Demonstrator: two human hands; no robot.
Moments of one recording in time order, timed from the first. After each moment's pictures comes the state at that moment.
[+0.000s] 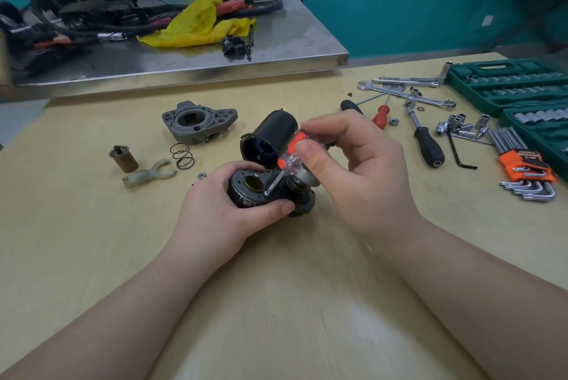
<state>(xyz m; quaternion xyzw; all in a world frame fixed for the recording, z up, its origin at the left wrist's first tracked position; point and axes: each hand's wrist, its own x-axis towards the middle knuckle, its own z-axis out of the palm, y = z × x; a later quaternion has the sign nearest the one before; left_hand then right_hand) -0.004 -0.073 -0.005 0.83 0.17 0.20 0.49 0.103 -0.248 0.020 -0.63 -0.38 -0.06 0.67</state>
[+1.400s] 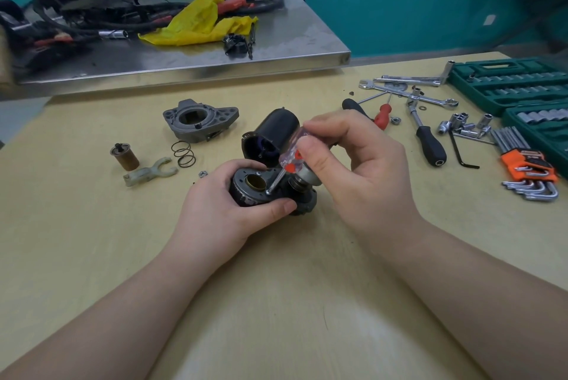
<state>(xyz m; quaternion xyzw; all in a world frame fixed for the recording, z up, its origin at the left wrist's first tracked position) -0.004 -0.074 -0.003 0.83 0.17 0.20 0.49 0.099 -0.245 0.023 -0.63 -0.38 -0.08 0.67</state>
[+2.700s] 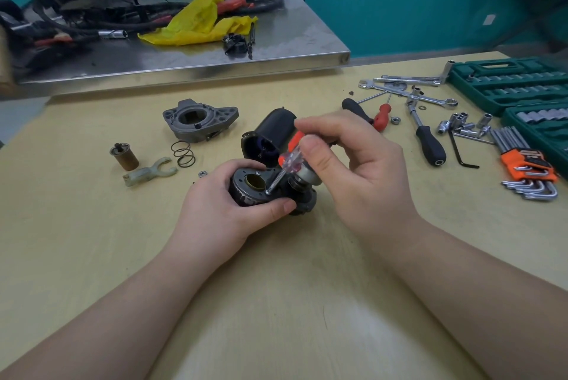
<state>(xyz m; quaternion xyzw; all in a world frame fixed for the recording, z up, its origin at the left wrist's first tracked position) -0.004 -0.076 -0.002 0.83 0.17 0.20 0.49 0.103 -0.247 0.020 -0.64 -0.41 -0.09 0.64</state>
